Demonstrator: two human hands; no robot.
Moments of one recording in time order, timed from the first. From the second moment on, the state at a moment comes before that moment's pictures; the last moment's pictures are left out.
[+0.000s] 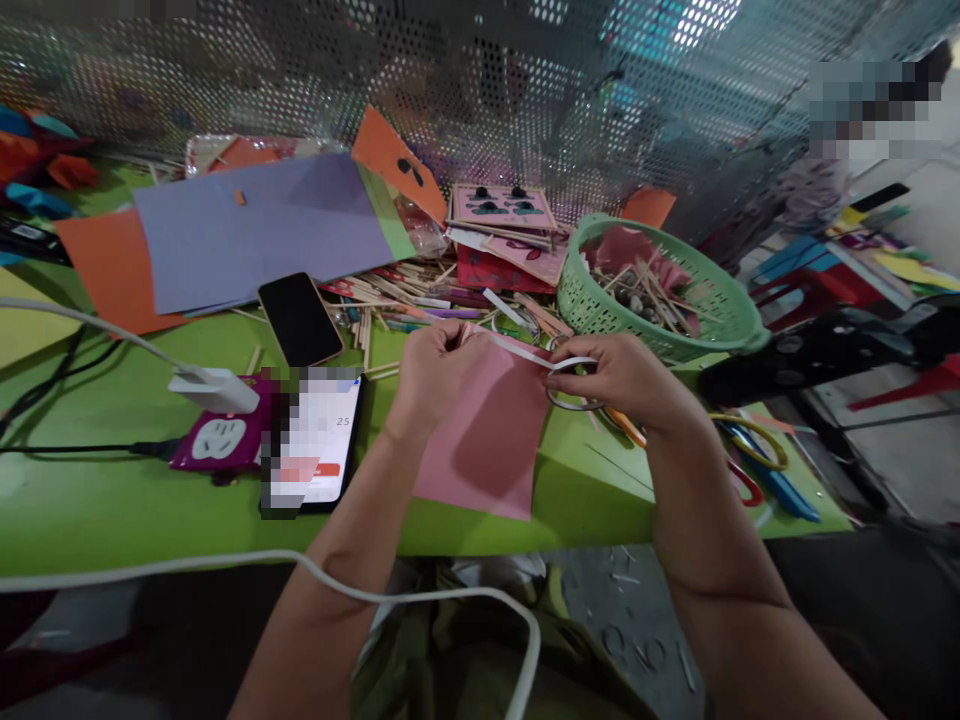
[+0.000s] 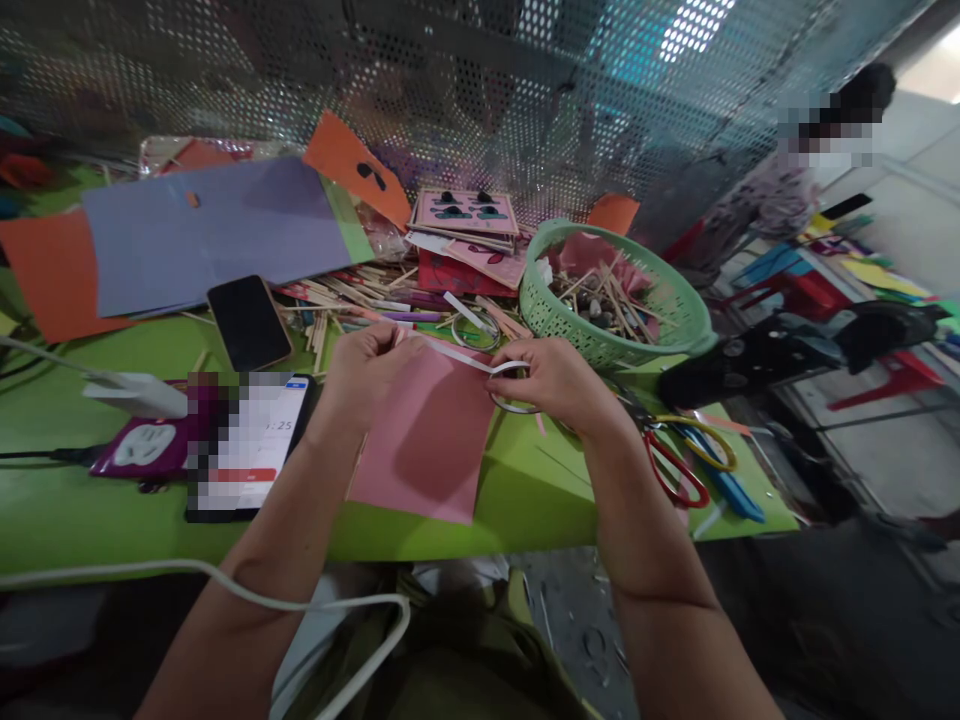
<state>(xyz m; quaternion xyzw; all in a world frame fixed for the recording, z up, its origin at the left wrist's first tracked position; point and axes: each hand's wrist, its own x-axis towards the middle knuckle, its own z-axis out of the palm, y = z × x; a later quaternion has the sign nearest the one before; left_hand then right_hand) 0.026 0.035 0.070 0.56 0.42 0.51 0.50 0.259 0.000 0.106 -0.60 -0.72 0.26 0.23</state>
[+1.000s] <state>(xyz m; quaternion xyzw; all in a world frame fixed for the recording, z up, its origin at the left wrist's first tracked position) 0.019 0.035 0.077 0.56 0.42 0.53 0.48 0.266 -0.002 0.114 -0.62 -0.75 0.20 0.15</state>
